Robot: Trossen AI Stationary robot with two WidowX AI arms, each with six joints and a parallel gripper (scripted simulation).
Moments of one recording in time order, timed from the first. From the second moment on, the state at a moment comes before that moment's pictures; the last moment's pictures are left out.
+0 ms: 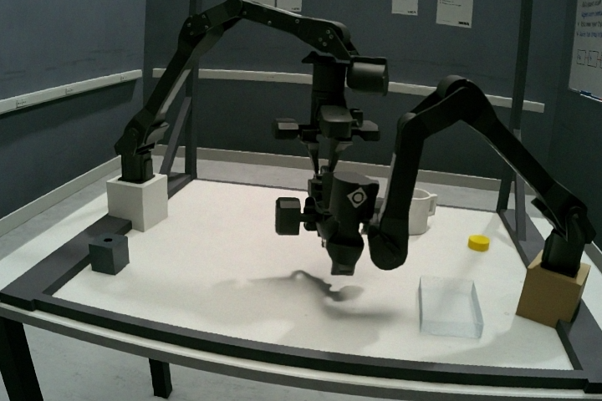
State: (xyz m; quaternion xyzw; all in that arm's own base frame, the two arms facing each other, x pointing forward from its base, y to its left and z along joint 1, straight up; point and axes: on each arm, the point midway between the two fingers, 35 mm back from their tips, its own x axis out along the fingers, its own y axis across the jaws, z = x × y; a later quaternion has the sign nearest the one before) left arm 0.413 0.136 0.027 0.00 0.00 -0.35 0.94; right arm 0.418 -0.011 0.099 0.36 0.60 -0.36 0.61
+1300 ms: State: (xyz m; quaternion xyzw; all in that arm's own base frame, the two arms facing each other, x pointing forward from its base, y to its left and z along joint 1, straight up) left arm 0.372 0.172 0.031 0.00 0.00 -0.35 0.94; right arm 0.418 -0.011 0.098 0.36 0.60 -0.36 0.61
